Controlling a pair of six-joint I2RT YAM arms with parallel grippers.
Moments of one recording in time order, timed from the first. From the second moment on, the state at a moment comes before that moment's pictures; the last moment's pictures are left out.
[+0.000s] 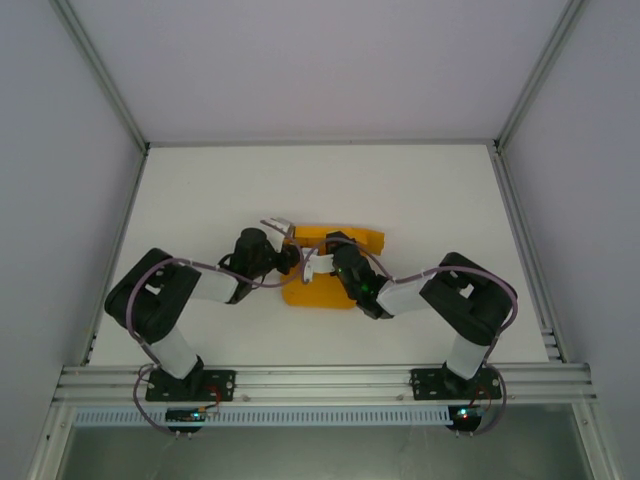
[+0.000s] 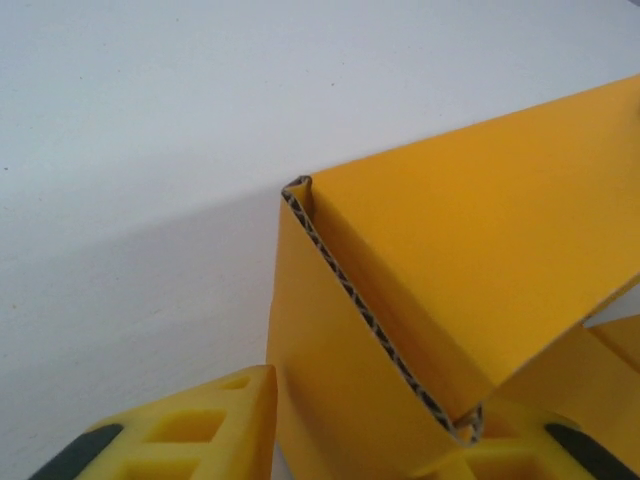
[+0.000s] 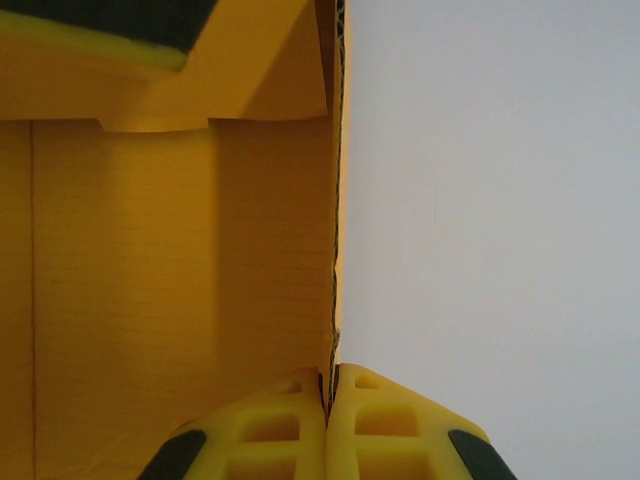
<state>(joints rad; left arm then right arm) -0.56 1.67 0.53 0.70 0.16 -0.18 0.89 1.73 0.63 0.82 0.55 -1.33</state>
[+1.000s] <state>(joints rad) -0.56 1.77 0.59 0.78 0.00 -0.13 0.84 1.46 0.66 0.34 0.40 -0.90</state>
